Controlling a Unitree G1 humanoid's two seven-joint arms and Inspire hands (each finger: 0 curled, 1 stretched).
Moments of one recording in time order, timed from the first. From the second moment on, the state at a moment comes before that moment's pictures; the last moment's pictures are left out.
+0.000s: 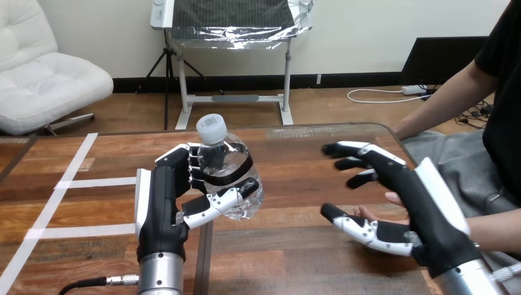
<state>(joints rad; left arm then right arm) 0.08 -0.04 -0.08 0.12 0.21 -0.33 0.23 0.23 -0.31 -0.03 -0.20 -0.25 -0.38 0.16</state>
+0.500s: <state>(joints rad) 0.11 -0.04 -0.09 0.10 0.21 -0.31 0.22 0.20 -0.51 -0.09 -0.26 -0.42 -0.20 0.27</state>
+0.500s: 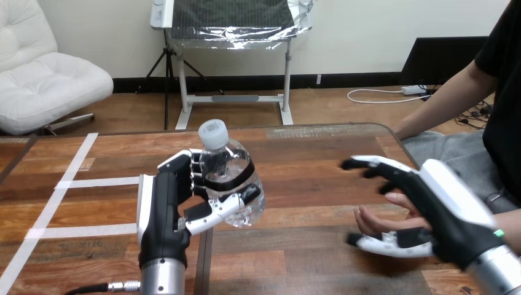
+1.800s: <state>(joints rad) 0.12 -0.04 -0.10 0.08 0.21 -0.31 0.22 0.15 -0.64 -0.12 -0.26 -0.57 0.00 0.37</state>
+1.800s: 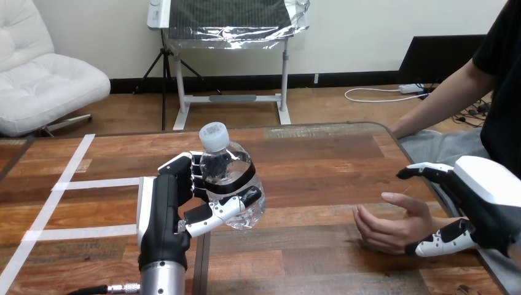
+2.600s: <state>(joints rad) 0.12 -0.04 -0.10 0.08 0.21 -0.32 0.21 -0.02 -0.76 0.01 -0.05 -0.76 0.11 0.49</state>
